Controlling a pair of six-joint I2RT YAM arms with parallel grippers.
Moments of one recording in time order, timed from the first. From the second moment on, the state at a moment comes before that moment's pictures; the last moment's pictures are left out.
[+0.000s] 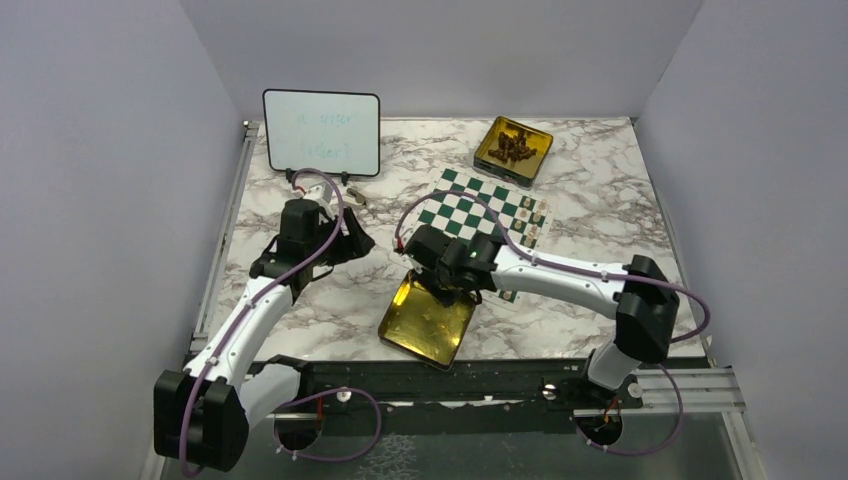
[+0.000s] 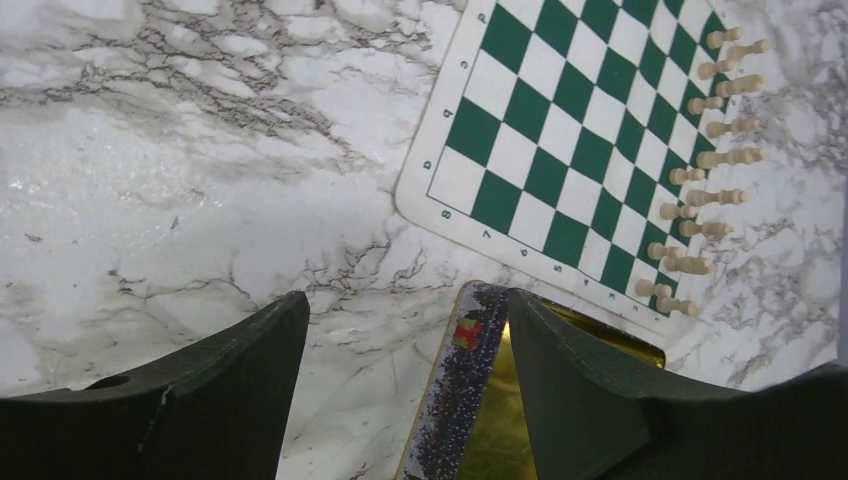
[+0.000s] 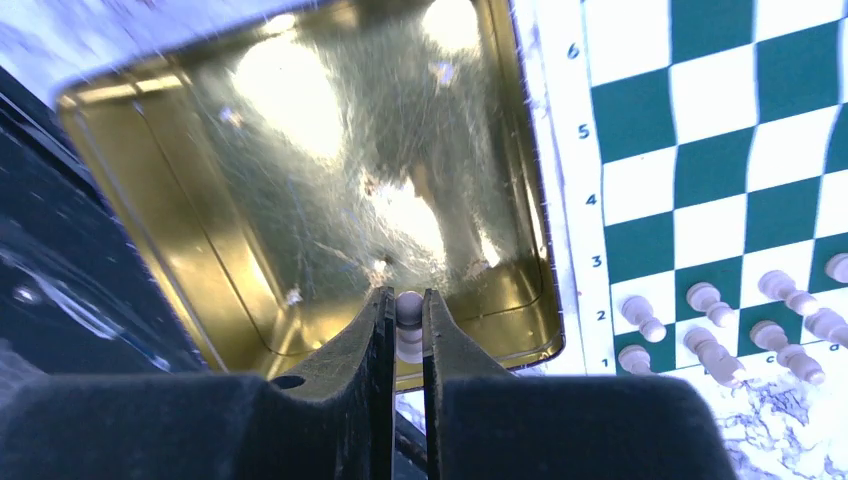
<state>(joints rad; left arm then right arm) -0.22 1.03 0.68 -0.30 0.20 -0.49 1.09 1.70 1.31 -0.78 0.10 0.15</state>
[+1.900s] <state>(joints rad) -0.55 0.90 0.65 0.19 0.45 -0.43 0.95 1.14 0.86 0.24 0.26 0.90</state>
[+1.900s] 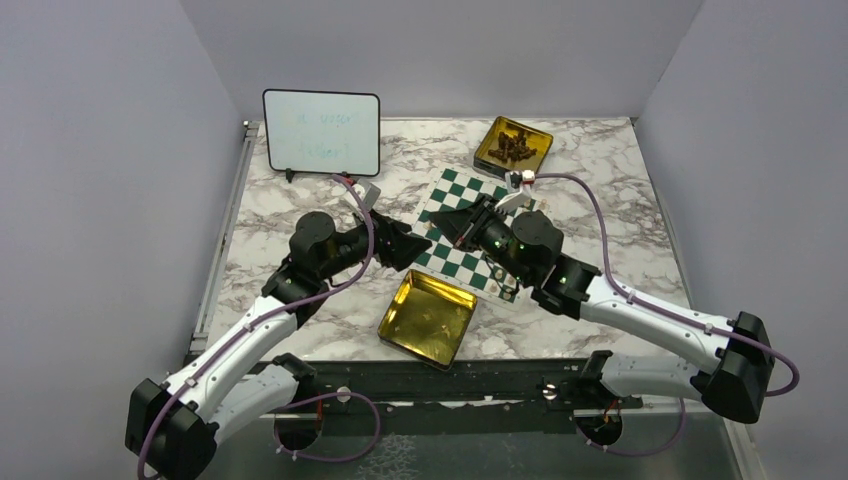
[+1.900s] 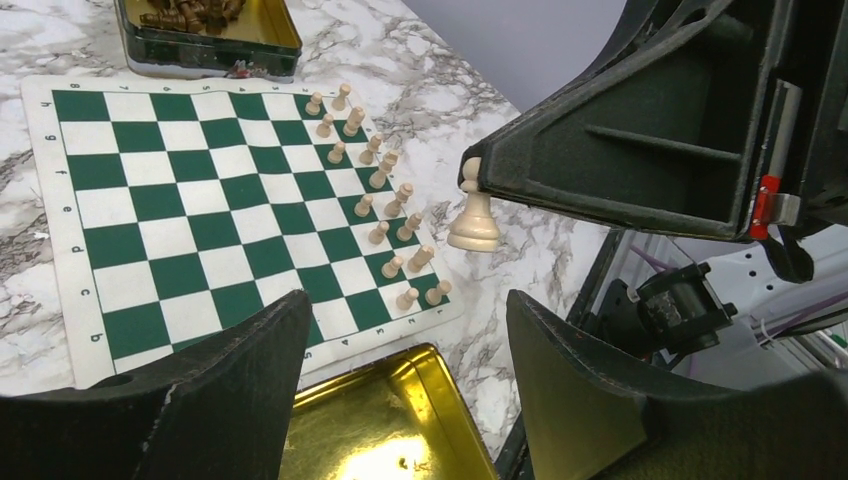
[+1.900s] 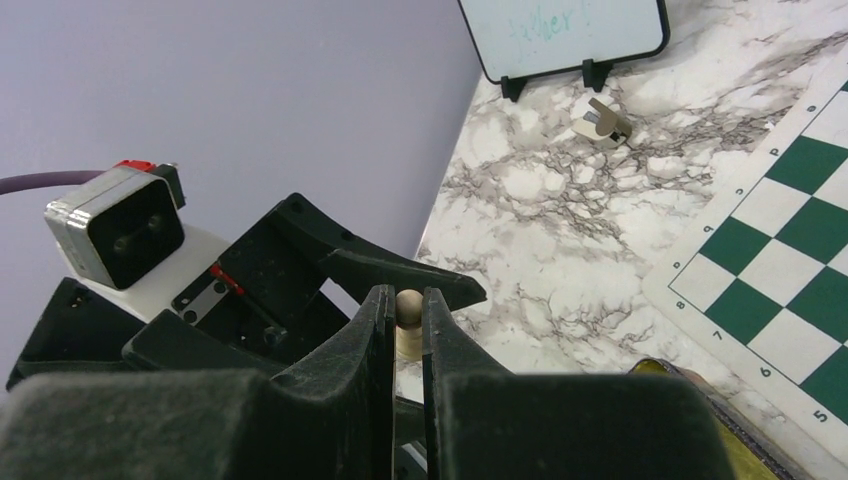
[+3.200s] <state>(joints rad) -0.56 0.96 0.66 0.25 0.49 -0.41 0.95 1.15 0.80 0.29 0.20 0.94</state>
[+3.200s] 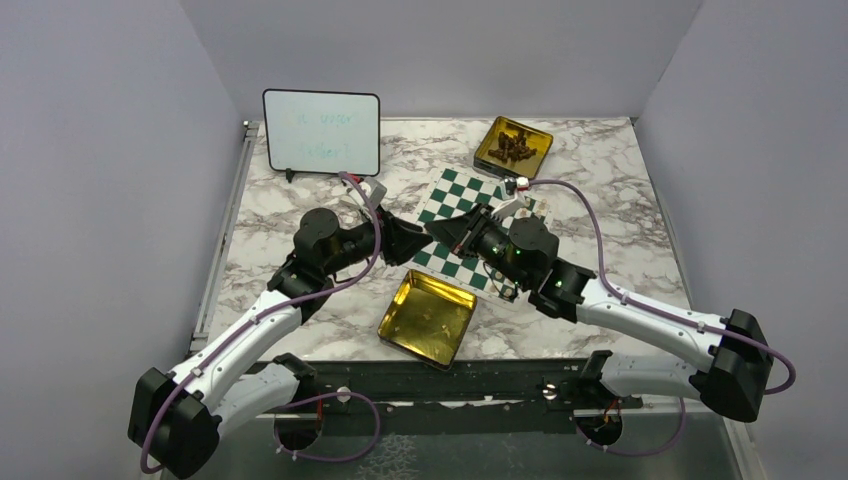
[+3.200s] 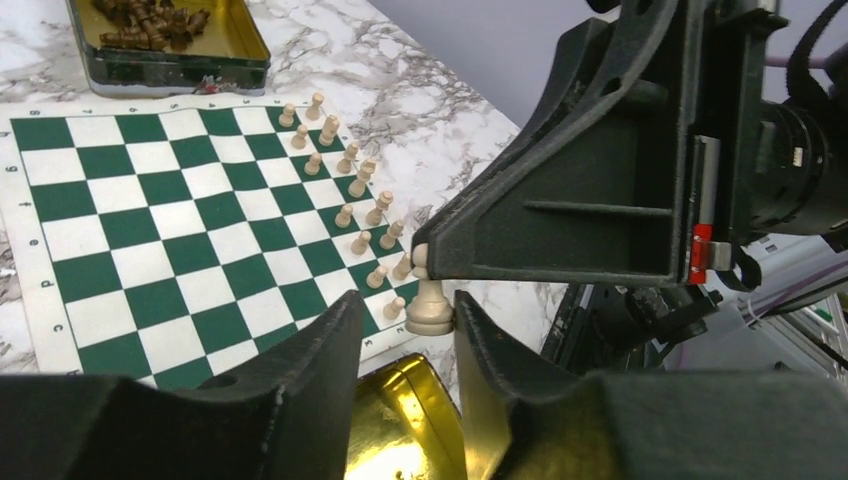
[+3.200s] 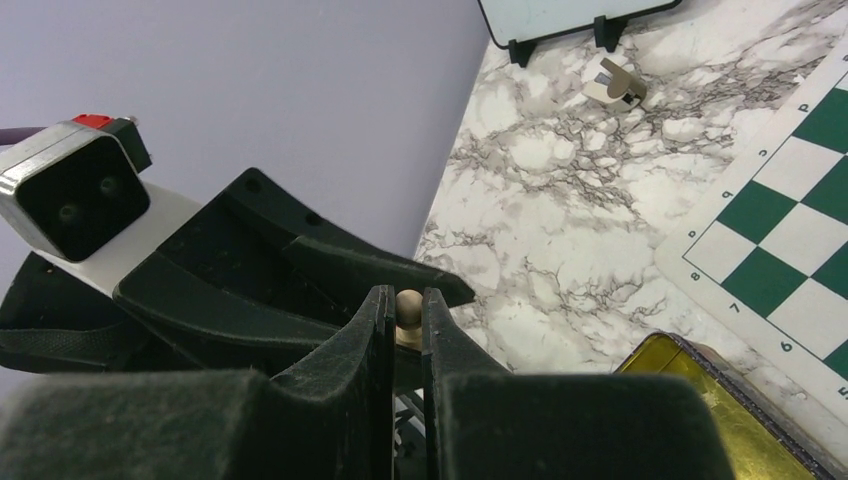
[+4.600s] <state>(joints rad) -0.57 0.92 0.62 0.24 0.77 -0.15 0.93 1.04 0.76 0.16 -0.09 0.72</state>
